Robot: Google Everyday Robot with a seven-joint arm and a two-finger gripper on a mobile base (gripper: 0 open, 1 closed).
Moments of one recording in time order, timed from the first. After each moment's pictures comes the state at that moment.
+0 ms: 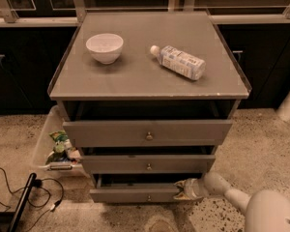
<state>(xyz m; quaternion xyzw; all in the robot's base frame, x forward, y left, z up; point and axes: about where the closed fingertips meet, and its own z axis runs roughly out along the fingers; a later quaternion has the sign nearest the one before) 0.584 -0.208 0.155 -0.67 0.67 0.10 0.31</state>
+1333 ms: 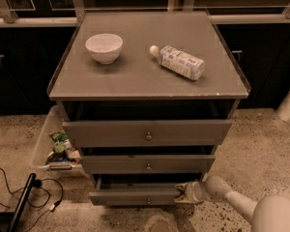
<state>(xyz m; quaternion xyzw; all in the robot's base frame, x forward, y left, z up) 0.569 -0.204 0.158 -0.67 0.66 0.10 0.32</state>
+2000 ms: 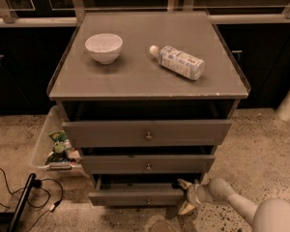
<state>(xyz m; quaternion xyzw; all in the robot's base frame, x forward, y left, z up) 0.559 -0.212 0.150 -0.66 0.67 0.12 0.32</state>
